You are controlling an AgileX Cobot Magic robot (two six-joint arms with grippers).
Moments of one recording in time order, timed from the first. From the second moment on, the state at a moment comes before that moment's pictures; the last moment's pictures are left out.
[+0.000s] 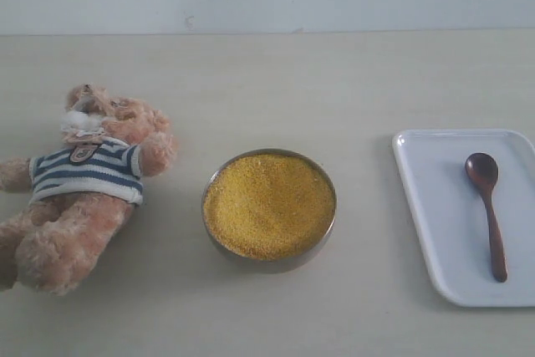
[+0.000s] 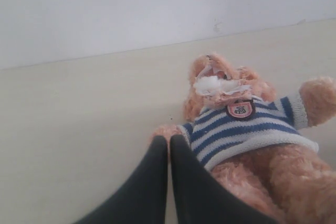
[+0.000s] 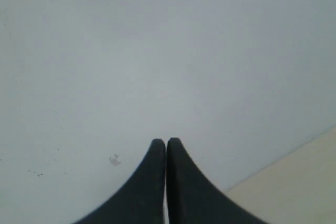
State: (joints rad) left arm 0.06 0.00 0.00 -0.17 0.29 0.26; right arm 0.02 0.00 0.00 0.20 -0.21 0.45
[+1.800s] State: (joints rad) left arm 0.06 0.00 0.00 -0.17 0.29 0.26; right arm 0.09 1.70 -0.87 -0.23 0.54 0.29
